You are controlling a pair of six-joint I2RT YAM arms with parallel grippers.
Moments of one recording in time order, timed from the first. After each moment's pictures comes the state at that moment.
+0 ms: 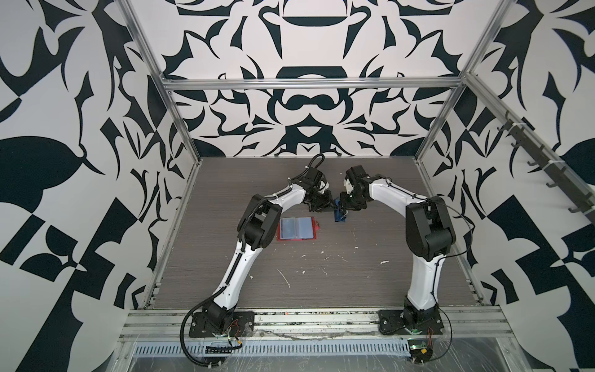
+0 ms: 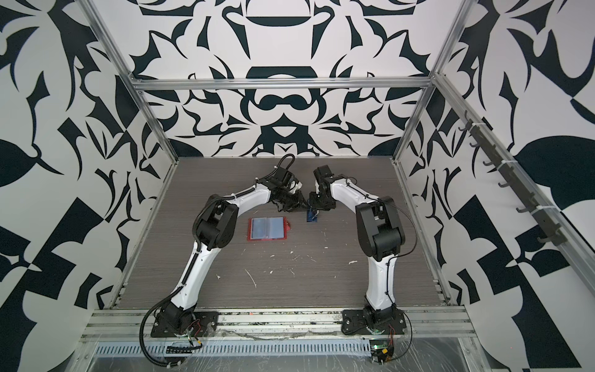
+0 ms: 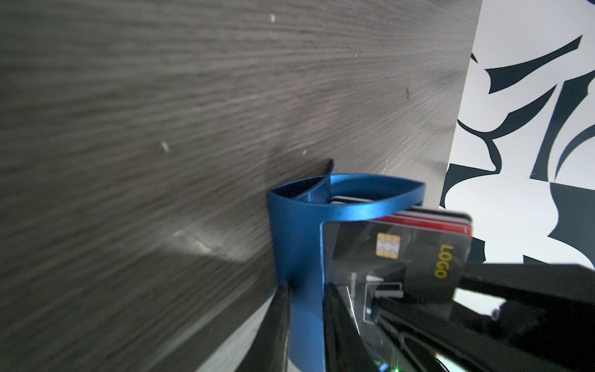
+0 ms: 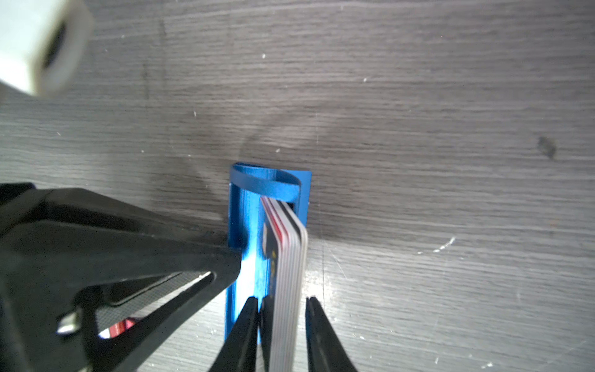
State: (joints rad) left arm -0.62 2.47 1.96 -0.48 0.67 -0.68; right arm 0.33 1.99 1.48 -0.72 -0.11 0.33
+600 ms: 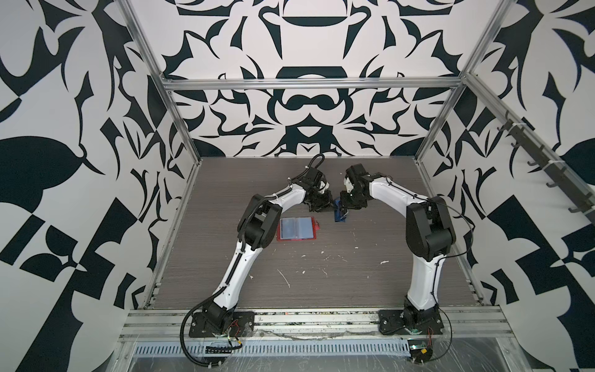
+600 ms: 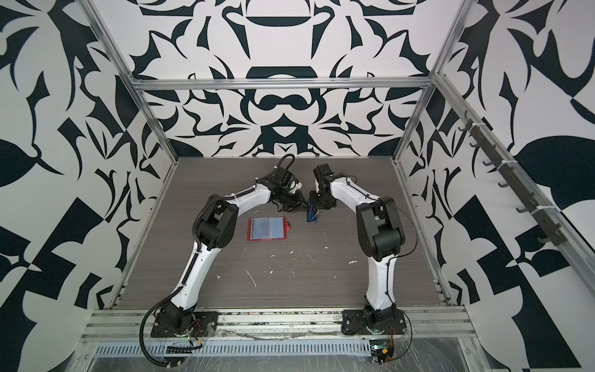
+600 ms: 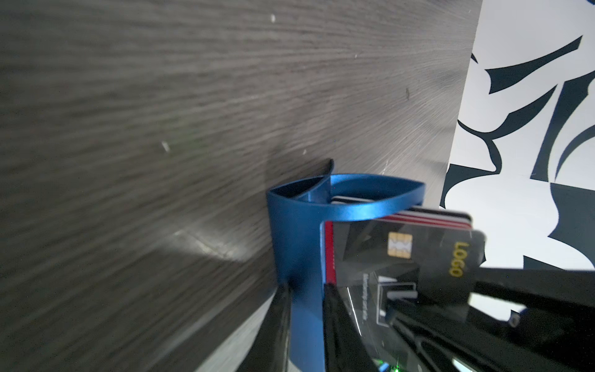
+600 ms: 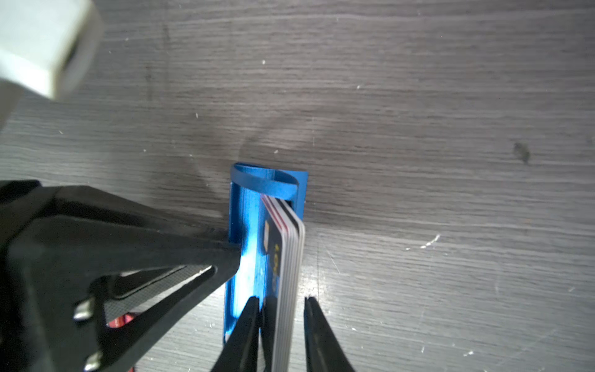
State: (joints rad) left arm -0.62 2.47 1.96 -0.48 0.67 -0.68; right arm 0.33 1.99 1.51 -0.75 -0.09 0.31
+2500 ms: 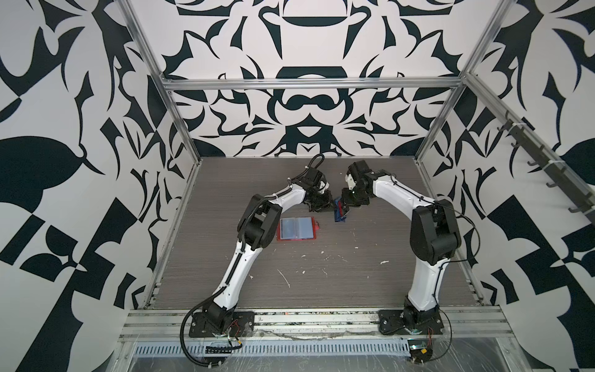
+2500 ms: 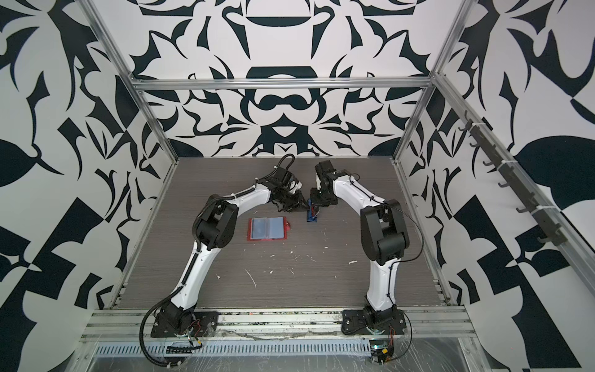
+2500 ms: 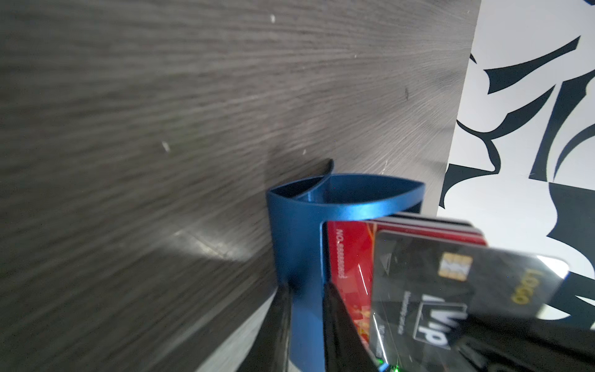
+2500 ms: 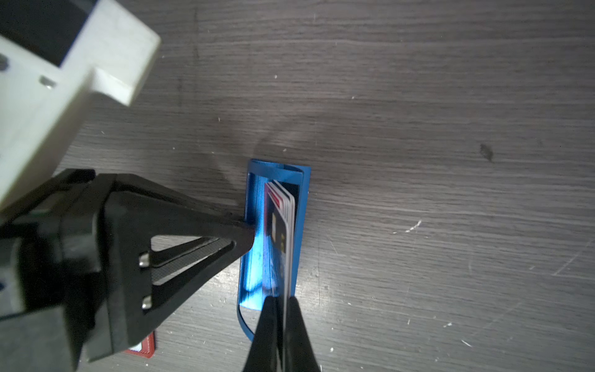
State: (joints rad) left arm -0.62 2.47 1.95 -0.47 0.67 -0.68; right arm 0.32 1.94 1.52 -0.79 -0.10 0.30
